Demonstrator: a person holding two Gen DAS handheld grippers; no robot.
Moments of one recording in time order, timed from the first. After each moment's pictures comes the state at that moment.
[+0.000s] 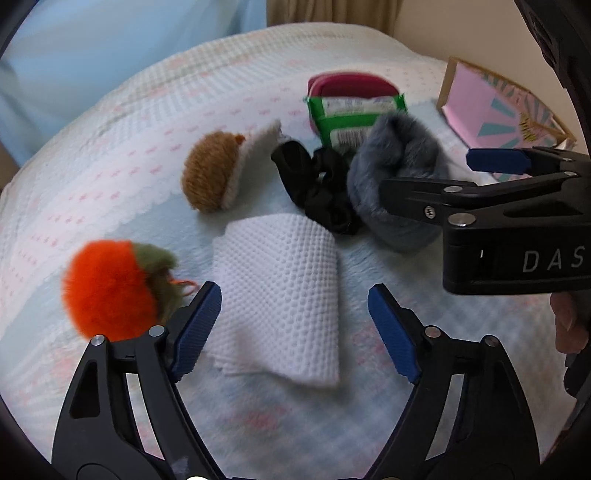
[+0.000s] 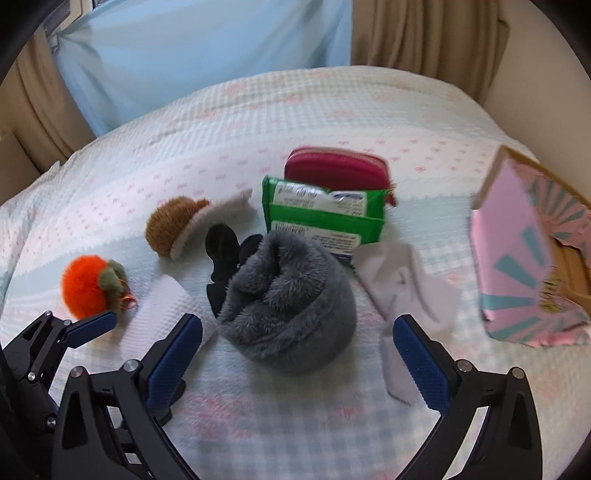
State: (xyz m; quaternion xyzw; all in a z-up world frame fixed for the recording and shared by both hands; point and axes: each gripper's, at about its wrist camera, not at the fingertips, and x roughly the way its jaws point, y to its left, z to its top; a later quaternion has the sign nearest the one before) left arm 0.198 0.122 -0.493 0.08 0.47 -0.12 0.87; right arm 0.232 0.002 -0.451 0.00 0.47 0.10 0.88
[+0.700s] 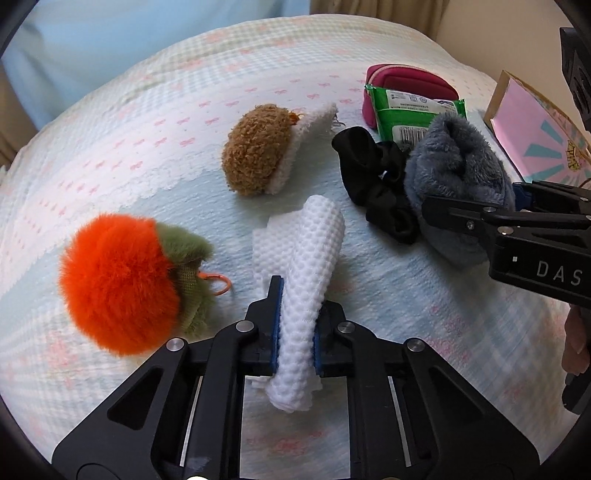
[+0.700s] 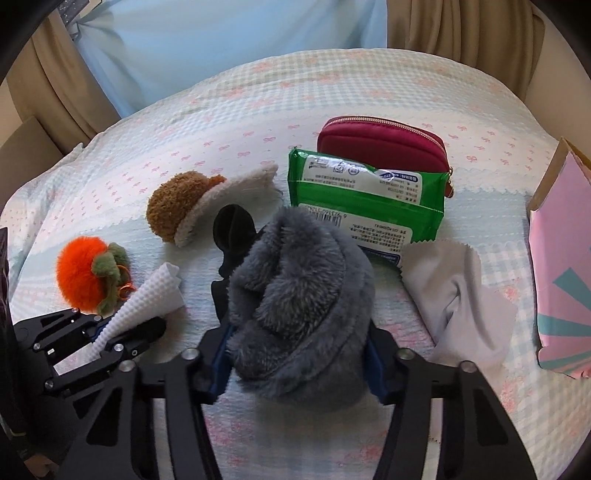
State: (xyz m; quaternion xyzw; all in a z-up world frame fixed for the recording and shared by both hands) left arm 0.214 0.145 -0.505 0.04 0.49 -0.07 0.87; right arm 0.250 0.010 -0.480 0.01 0.48 0.16 0.86
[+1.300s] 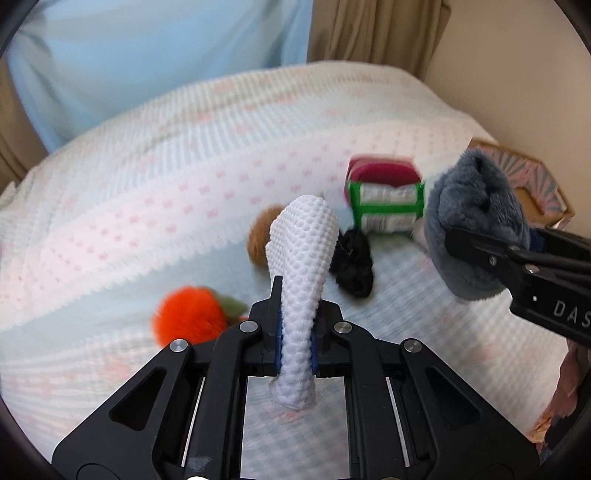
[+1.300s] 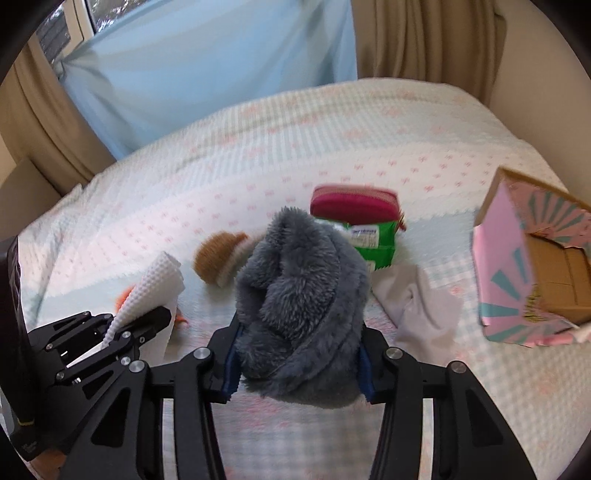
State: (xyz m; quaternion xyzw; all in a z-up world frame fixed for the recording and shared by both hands) left arm 0.210 0.158 -0.385 0.02 0.45 -0.08 0.89; right arm 0.213 -0.001 -0.372 0.06 0.46 0.12 0.88
